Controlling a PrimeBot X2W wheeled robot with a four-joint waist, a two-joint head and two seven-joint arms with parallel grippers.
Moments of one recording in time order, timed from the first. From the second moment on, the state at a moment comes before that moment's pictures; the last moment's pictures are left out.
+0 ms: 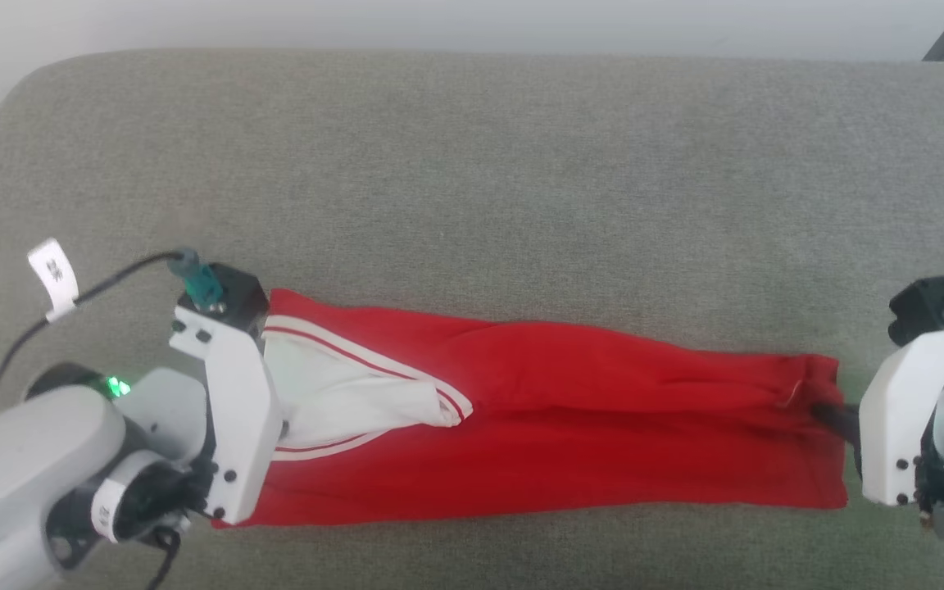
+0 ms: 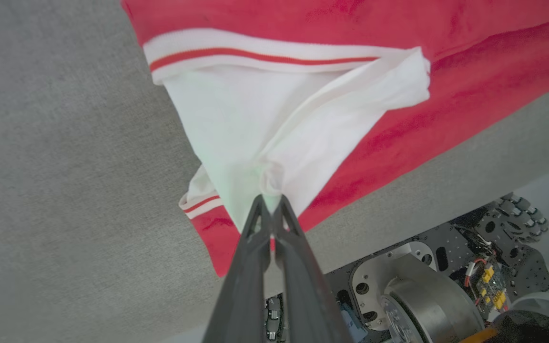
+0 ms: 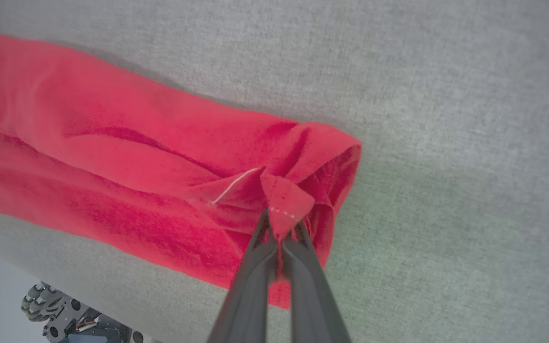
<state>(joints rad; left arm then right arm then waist) -0.91 0.98 -1.16 -0.22 -1.29 0.39 0.74 -0.21 -0.33 -0.05 -0.11 0.54 0.13 1.11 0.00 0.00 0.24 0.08</state>
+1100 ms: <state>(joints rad) -0.65 0.95 -1.01 0.05 -1.28 0.27 0.08 -0.18 -0.27 -0.13 -0.02 0.49 0.13 0.92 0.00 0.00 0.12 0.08</state>
